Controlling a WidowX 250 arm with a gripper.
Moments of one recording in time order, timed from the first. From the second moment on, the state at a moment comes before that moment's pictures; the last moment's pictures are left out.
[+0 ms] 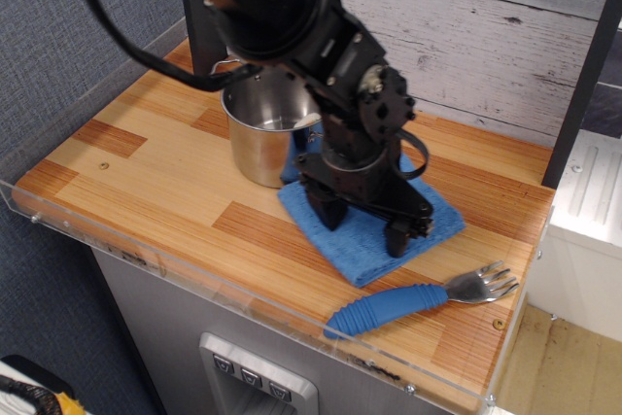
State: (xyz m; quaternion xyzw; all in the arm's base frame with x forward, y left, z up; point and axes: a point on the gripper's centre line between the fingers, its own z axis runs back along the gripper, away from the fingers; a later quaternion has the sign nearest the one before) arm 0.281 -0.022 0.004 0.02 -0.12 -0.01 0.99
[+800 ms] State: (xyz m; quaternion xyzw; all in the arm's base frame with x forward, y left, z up) arm 0.220 0.072 0.015 0.08 -0.07 0.08 0.99
